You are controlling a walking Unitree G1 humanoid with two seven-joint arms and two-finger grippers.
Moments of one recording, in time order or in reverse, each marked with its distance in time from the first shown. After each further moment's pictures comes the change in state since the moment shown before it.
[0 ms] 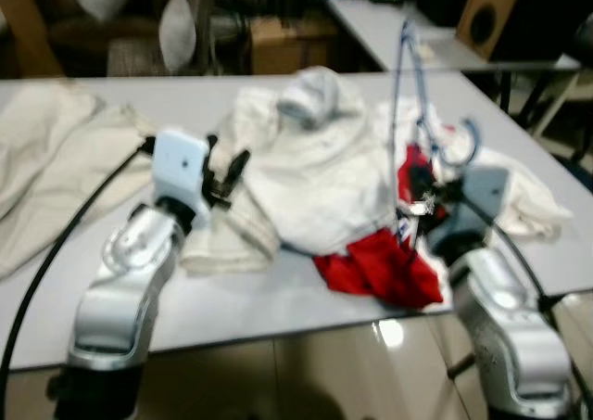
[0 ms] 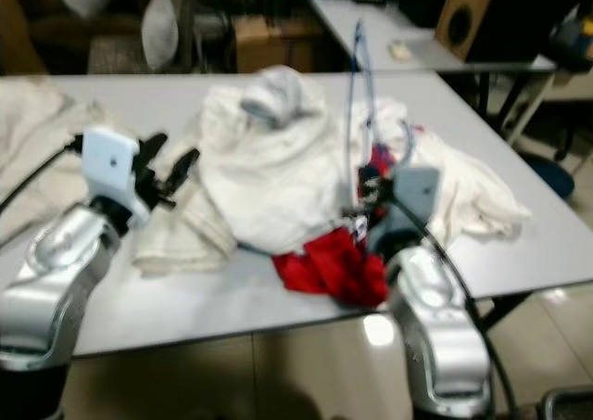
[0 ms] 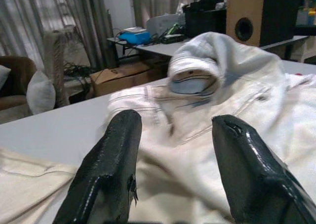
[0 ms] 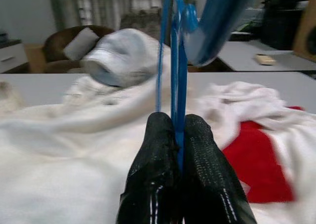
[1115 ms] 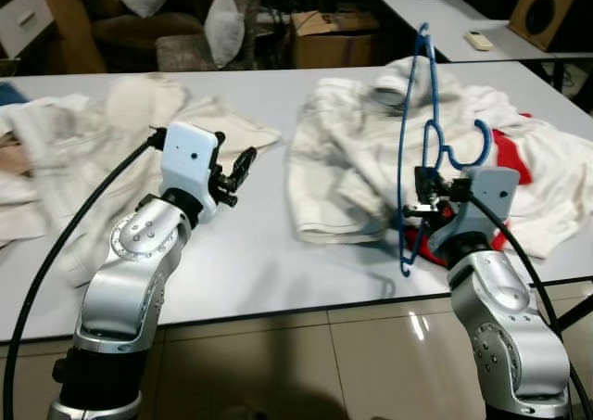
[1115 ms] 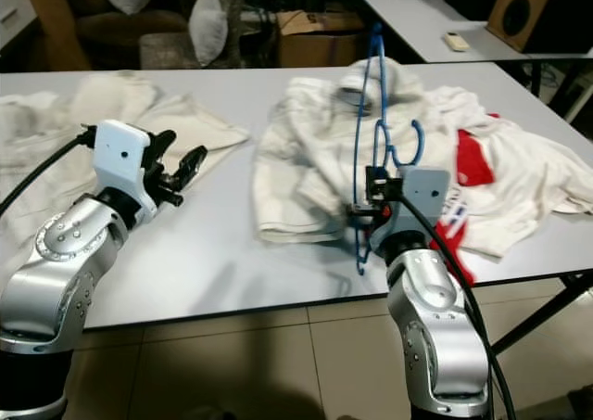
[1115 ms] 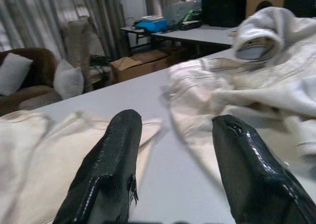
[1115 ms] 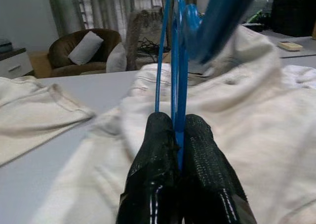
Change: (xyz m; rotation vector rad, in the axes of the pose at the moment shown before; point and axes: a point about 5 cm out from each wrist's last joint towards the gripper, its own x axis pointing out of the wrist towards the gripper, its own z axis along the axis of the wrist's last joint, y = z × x) left arm 0.010 -0.001 0.002 0.008 0.022 -0.025; right arm -0.001 -0.006 -0.001 0.034 -0.008 -0.074
